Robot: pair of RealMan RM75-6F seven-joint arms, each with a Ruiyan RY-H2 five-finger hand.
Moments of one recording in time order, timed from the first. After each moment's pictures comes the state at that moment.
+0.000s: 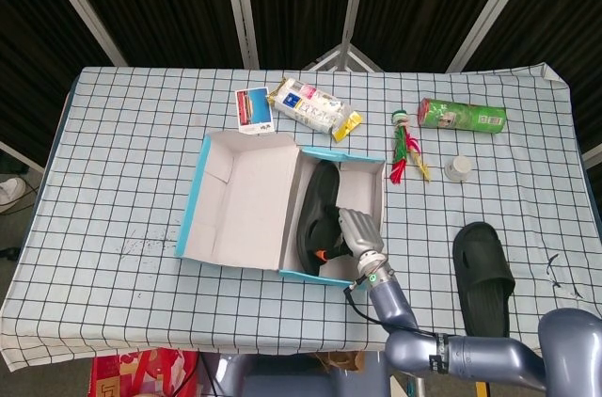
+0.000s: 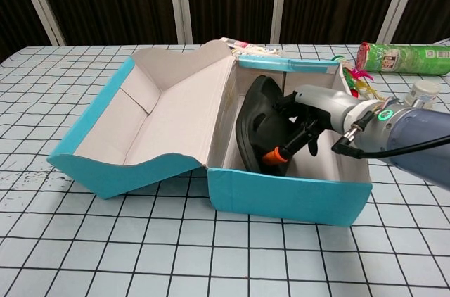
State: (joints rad) left arm 0.02 -1.07 -0.19 -1.61 1.33 1.62 -0.09; right arm 0.79 -1.68 0.29 -1.71 -0.54 1.10 -0.40
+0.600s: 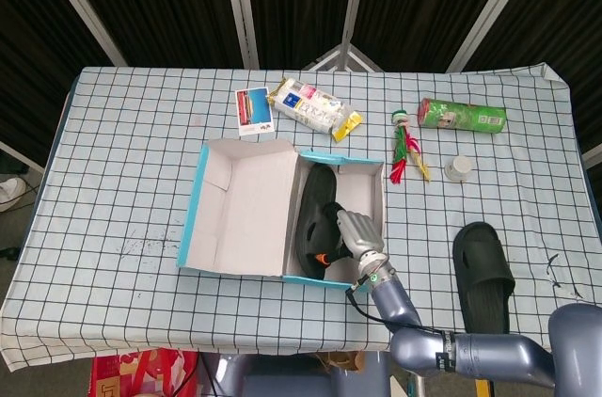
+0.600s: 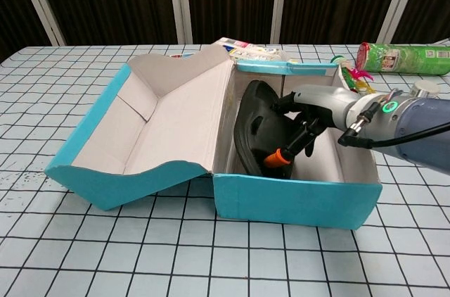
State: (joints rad) left arm 0.02 -1.07 -0.19 -1.61 1.33 1.63 -0.09; right arm 0.82 -1.62 0.29 -1.78 -0.48 1.07 -0.44
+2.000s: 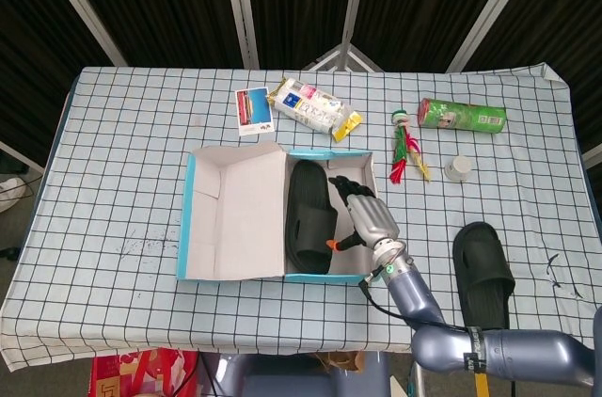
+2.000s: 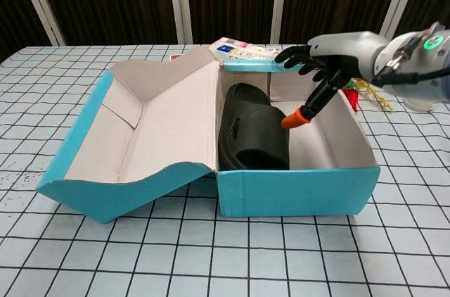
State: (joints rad) left arm 0.02 -1.07 -0.19 -1.61 1.32 1.62 -0.09; right arm 0.86 -1.40 0.32 -1.97 -0.44 1.10 -0.48
